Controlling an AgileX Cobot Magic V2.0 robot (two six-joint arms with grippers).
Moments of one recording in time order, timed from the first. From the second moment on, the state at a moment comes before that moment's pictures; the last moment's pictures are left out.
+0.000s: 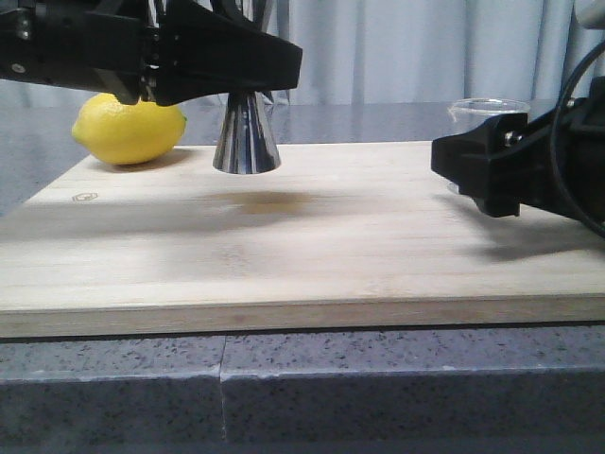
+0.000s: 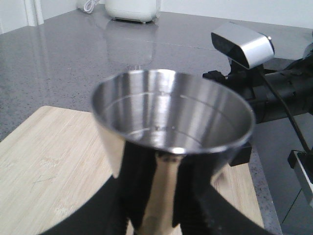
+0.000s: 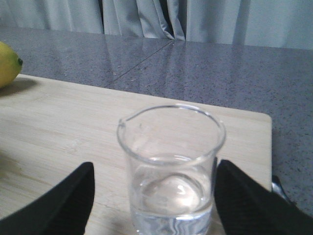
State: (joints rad) left arm -0.35 1.64 -0.88 -1.76 1.15 2.21; right arm 0.47 1.49 -0.25 0.07 -1.07 -0.09
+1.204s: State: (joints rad) left arm -0.35 1.64 -0.88 -1.76 1.15 2.21; right arm 0.47 1.56 -0.30 0.13 -1.07 -0.09
